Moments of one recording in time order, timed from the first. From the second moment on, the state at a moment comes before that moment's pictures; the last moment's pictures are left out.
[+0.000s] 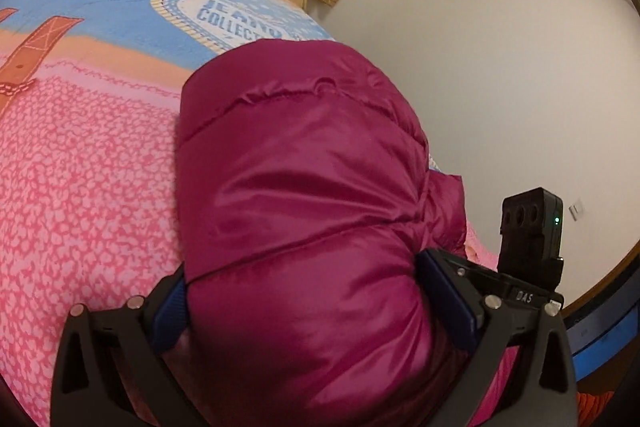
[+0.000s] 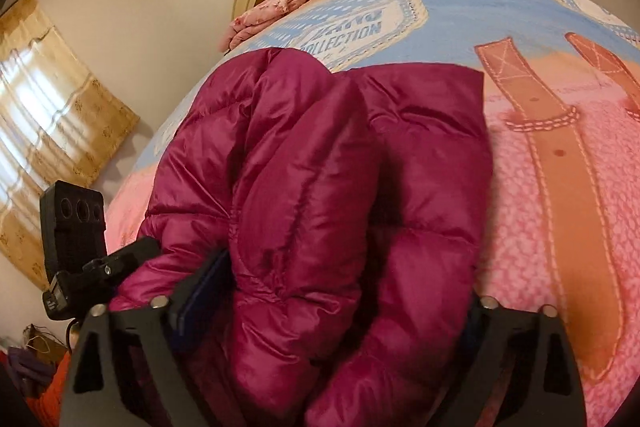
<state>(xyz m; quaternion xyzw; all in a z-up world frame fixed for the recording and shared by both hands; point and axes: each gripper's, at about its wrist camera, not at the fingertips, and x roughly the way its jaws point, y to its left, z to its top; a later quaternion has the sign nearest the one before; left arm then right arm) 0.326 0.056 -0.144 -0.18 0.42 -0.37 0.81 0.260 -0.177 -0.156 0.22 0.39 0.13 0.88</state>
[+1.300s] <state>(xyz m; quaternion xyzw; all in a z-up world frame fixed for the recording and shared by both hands) 0.138 -0.376 -0.078 0.06 0.43 -0.48 0.76 -0.100 -0.528 -0.163 0.45 0.27 -0.02 0.85</state>
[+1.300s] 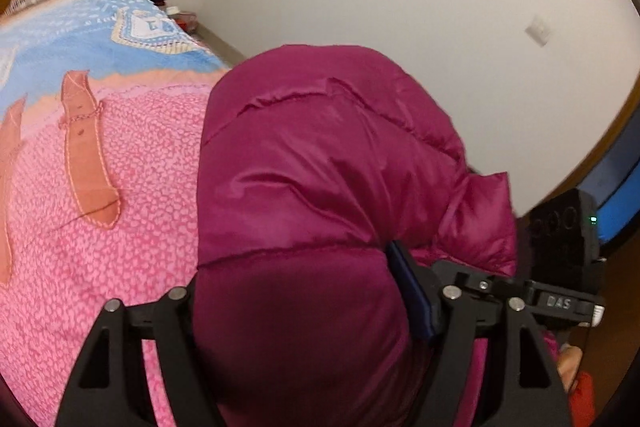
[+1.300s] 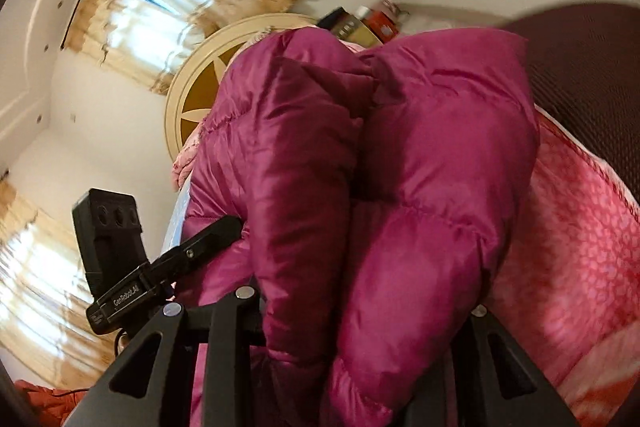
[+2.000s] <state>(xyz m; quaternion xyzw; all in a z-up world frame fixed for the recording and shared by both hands) 0.094 -0.411 -0.098 0.20 0.35 -0.38 0.83 -0.131 -0.505 -0.038 0.39 0.19 -0.23 0.87</state>
